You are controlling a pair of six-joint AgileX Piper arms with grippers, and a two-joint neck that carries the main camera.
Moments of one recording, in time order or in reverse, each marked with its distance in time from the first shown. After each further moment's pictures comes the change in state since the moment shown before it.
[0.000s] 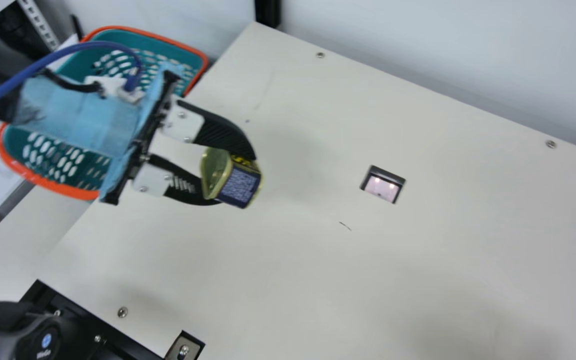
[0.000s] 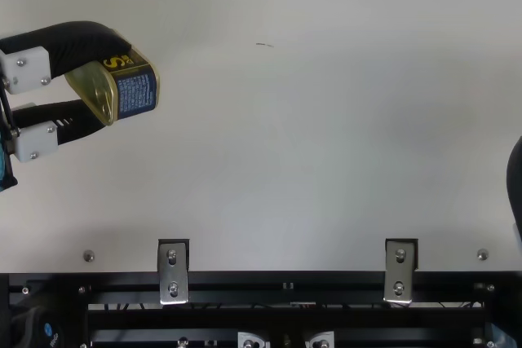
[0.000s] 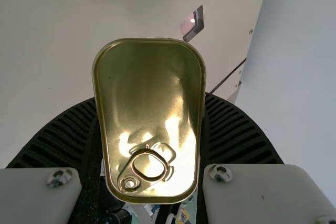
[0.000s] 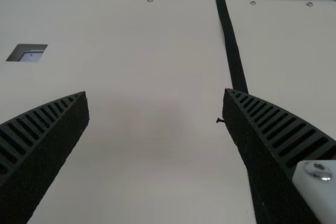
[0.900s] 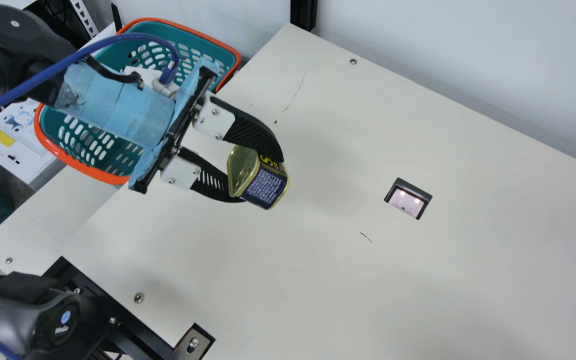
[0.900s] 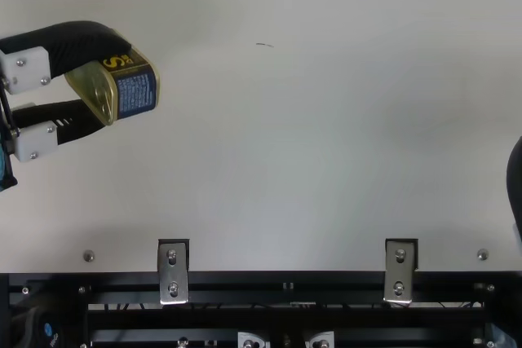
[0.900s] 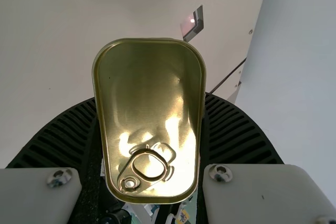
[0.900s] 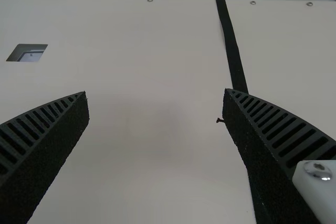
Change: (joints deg) left arm 0.0 0.0 0.0 0.0 0.0 0.0; right arm 0.0 0.0 0.0 0.0 0.0 0.0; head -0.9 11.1
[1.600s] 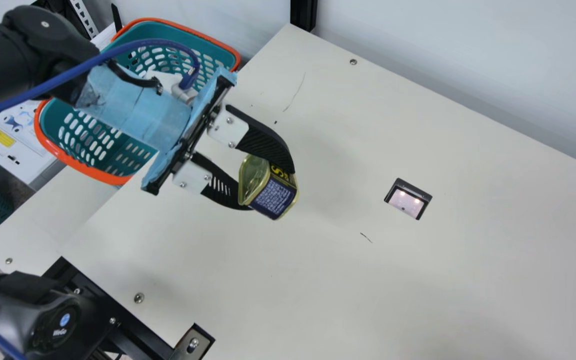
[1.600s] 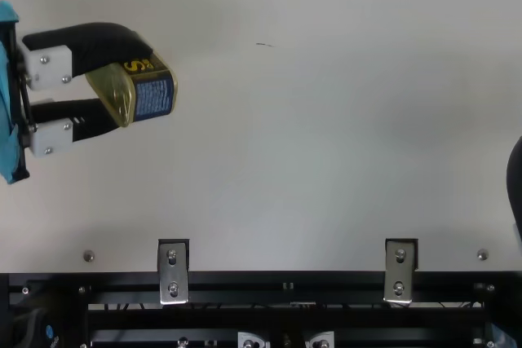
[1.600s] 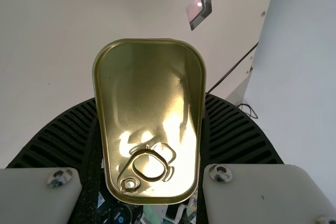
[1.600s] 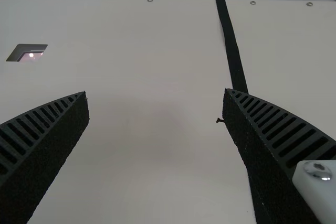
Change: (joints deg) left arm -3.1 2.0 -0.4 -0.3 0.0 1.9; right arm 0.0 0.0 0.0 0.0 0.0 0.0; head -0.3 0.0
